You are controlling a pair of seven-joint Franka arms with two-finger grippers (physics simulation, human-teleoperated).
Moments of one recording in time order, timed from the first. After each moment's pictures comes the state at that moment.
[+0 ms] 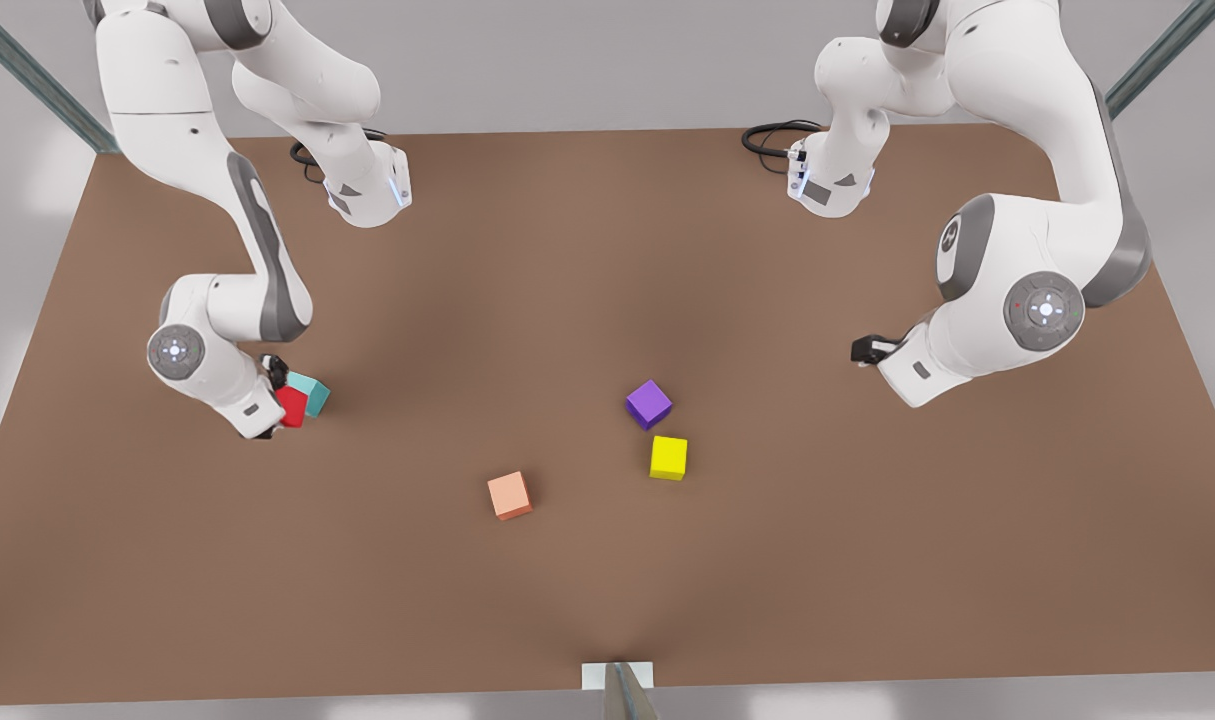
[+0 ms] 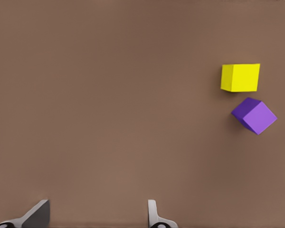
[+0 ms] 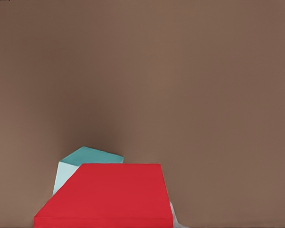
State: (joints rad) left arm -0.30 0.32 0.11 -1.37 -0.04 1.44 -0.02; right arm -0.15 0.23 0.09 -2.17 -0.14 2.30 -1.40
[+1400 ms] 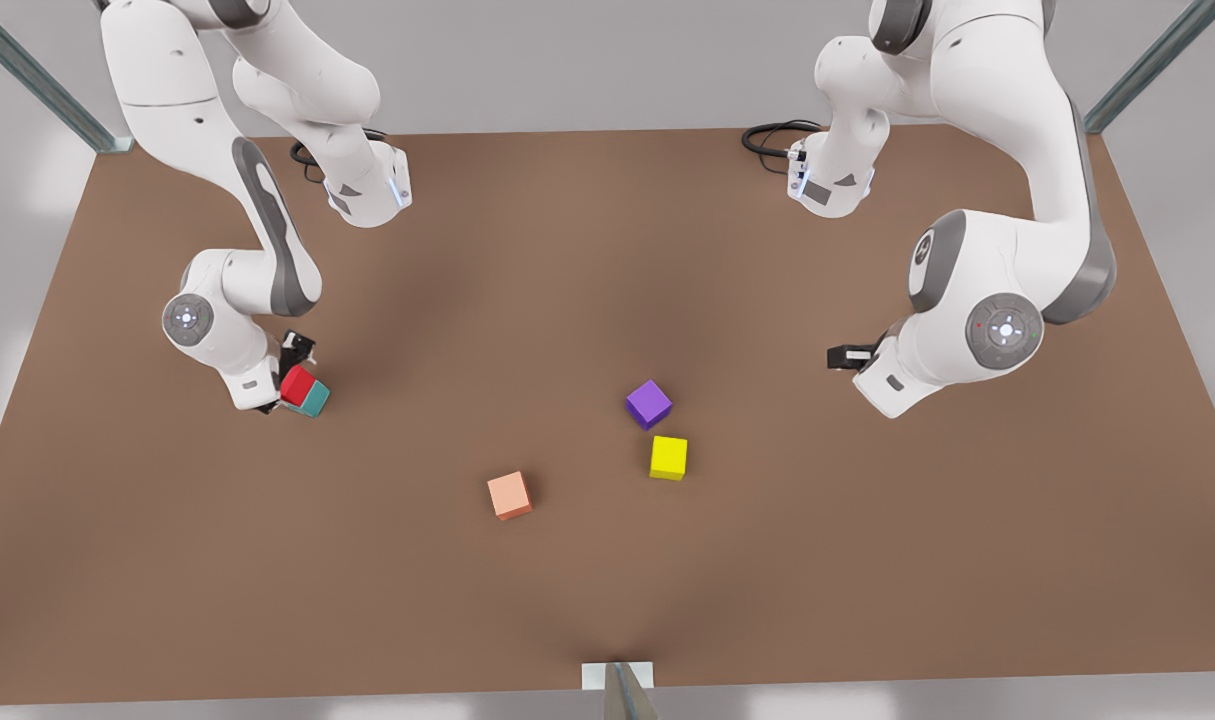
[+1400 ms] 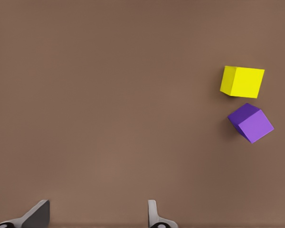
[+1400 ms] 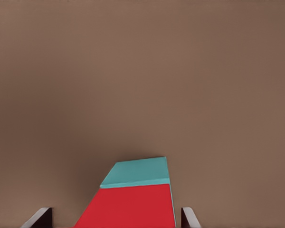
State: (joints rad) left arm -0.33 0.35 0.11 -1.37 -0.06 1.42 -0.16; right arm -0.19 0.15 0.11 -2.38 -0.05 2.43 -1.13
